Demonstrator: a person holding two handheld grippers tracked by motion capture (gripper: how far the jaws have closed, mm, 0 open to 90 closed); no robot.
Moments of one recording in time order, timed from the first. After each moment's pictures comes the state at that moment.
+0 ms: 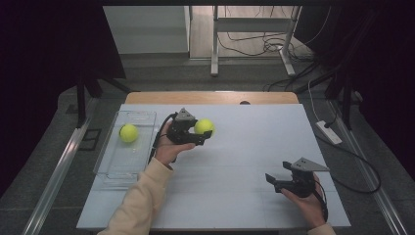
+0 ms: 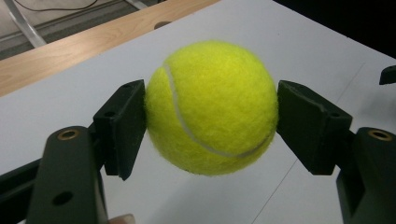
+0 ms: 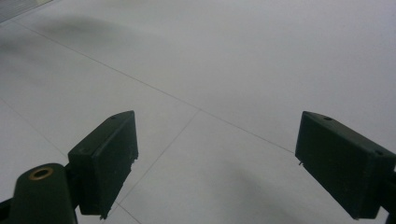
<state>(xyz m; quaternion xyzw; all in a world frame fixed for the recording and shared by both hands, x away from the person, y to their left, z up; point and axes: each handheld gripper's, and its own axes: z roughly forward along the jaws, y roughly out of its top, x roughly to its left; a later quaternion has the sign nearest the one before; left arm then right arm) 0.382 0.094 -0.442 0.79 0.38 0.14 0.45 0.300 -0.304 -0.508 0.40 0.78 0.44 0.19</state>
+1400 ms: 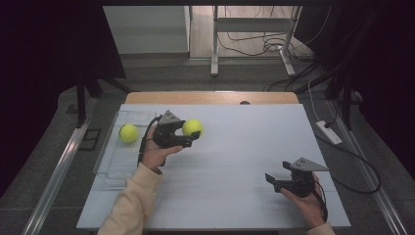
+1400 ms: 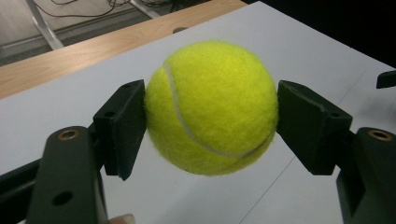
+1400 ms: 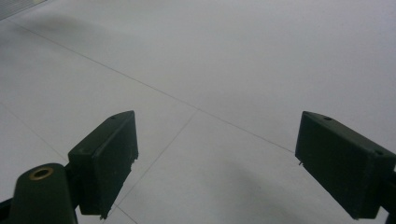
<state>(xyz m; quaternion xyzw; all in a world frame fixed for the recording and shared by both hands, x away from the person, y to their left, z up) 0.362 0.126 -0.437 0.77 0.40 0.16 0.47 0.300 -0.302 -0.509 0.40 0.78 0.44 0.19</state>
